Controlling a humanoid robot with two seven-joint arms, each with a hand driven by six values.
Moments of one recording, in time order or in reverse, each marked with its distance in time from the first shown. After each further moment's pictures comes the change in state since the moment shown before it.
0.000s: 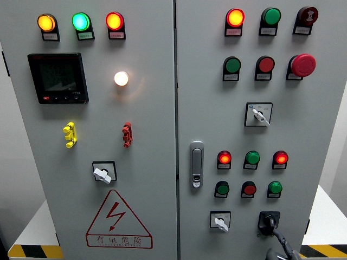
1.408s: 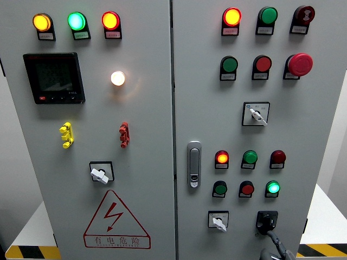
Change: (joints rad) left arm 0.000 -0.001 0.000 0.000 0.000 0.000 0.000; right arm 0.000 0.000 -0.032 0.020 -0.002 -0.002 -0.010
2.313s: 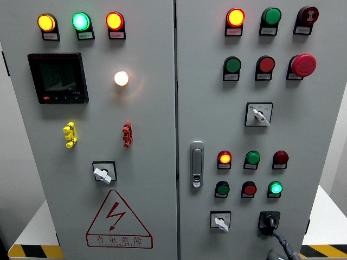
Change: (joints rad) left arm 0.000 0.001 0.000 0.000 0.000 0.000 0.000; right arm -0.021 0.009 0.040 0.004 -0.010 -0.004 0.004
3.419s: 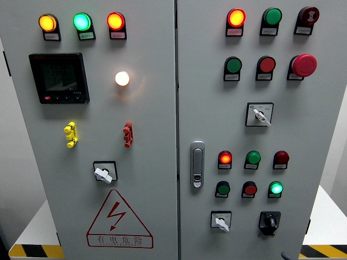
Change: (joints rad) left arm -0.001 -0.001 0.000 0.000 0.000 0.000 0.000; right arm -0.221 -0.003 -0.005 0.179 -0.139 0.003 0.011
